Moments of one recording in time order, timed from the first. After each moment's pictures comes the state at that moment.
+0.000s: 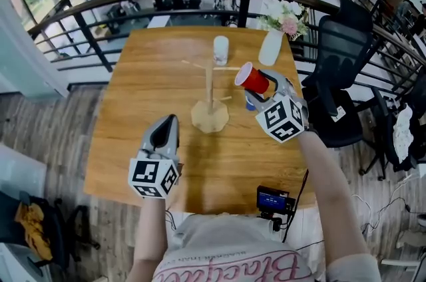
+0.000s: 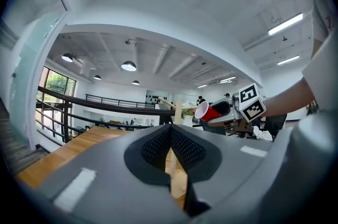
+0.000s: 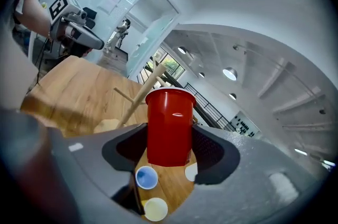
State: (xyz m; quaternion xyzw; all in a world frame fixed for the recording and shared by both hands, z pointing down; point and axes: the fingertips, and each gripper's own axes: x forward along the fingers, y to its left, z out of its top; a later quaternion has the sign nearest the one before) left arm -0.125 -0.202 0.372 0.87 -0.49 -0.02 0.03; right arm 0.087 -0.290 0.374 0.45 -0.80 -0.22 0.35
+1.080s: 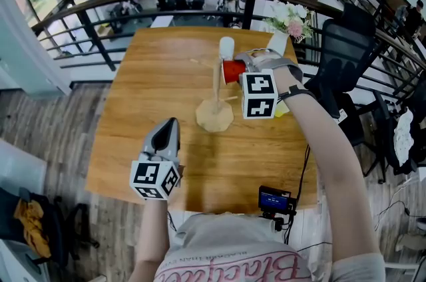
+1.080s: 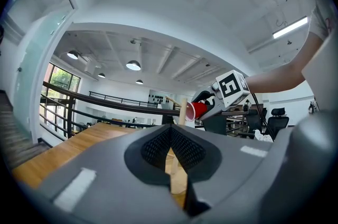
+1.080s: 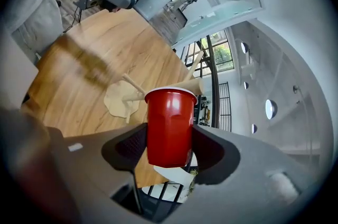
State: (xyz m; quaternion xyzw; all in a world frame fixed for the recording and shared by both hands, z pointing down) left arm -0.145 -0.193 0.381 0.86 -0.51 -0.03 0.05; right arm 0.024 -0.319 0.375 0.23 -0.66 -0.37 0.61
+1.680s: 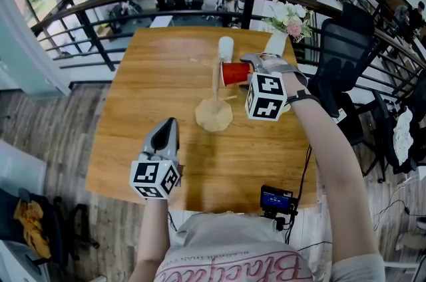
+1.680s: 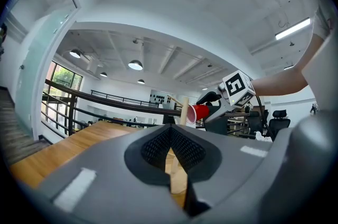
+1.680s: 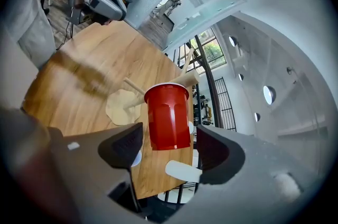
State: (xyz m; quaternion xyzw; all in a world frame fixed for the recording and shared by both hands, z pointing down) left arm -0.148 -0.194 0.384 0.86 -0.51 -0.04 0.06; right arm 0.036 -0.310 0.375 0.26 -0.71 -0.32 0.57
